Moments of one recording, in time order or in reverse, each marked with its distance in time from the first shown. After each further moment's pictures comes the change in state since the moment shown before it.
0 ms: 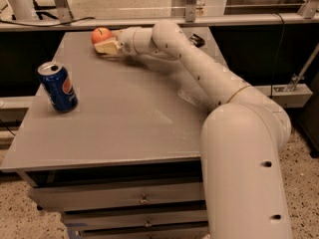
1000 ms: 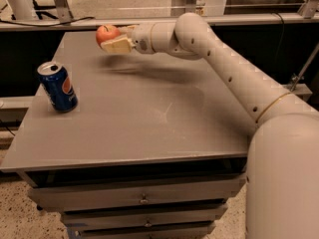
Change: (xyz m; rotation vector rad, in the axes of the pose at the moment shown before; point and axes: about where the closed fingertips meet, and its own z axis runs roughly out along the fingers) arm -0.031 0.039 -0.077 -0.091 -0.050 -0.021
